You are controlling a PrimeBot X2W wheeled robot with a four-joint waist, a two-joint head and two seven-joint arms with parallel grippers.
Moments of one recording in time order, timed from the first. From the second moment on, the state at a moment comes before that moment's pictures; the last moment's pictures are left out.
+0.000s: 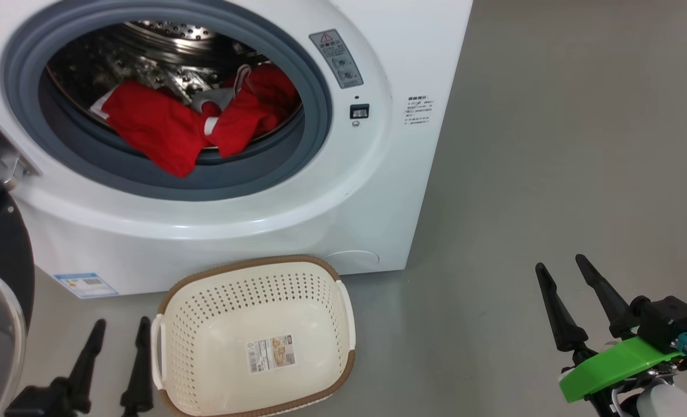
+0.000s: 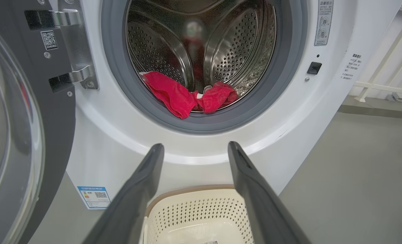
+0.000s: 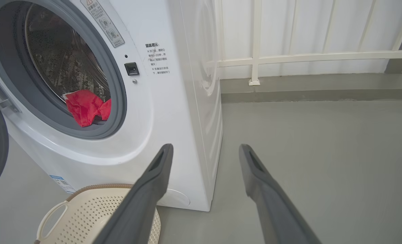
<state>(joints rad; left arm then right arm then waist) 0.01 0.17 -0.06 0.16 -0.36 -0.13 -0.25 -0.13 -0.25 0.09 0.22 0.37 0.13 -0.25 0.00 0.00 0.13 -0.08</state>
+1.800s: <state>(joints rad) -1.30 0.30 -0.45 1.24 -0.37 -0.13 -0.09 -0.42 -0.07 0.21 0.20 0.34 0.13 -0.25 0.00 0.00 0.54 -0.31</state>
